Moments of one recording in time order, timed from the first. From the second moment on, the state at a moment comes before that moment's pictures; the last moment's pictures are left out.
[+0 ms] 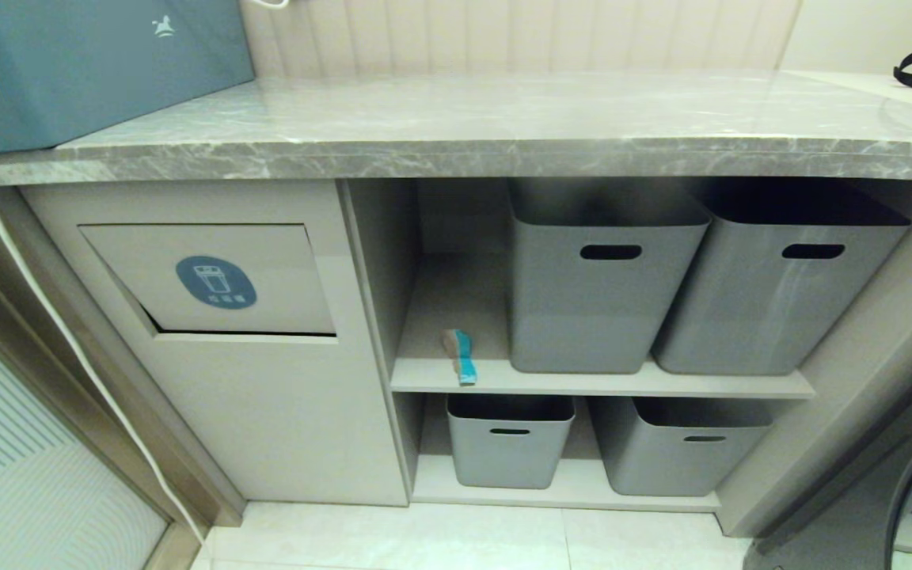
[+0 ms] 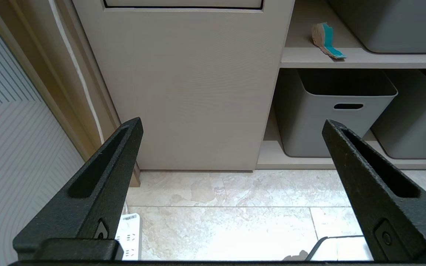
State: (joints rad) left arm 0.00 0.00 0.00 0.00 -0.02 0.01; right arm 0.00 0.00 0.00 0.00 -0.03 0.05
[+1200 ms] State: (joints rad) left arm 0.00 0.00 0.00 0.00 -0.02 -0.02; right arm 0.00 0.00 0.00 0.00 -0.03 0.05
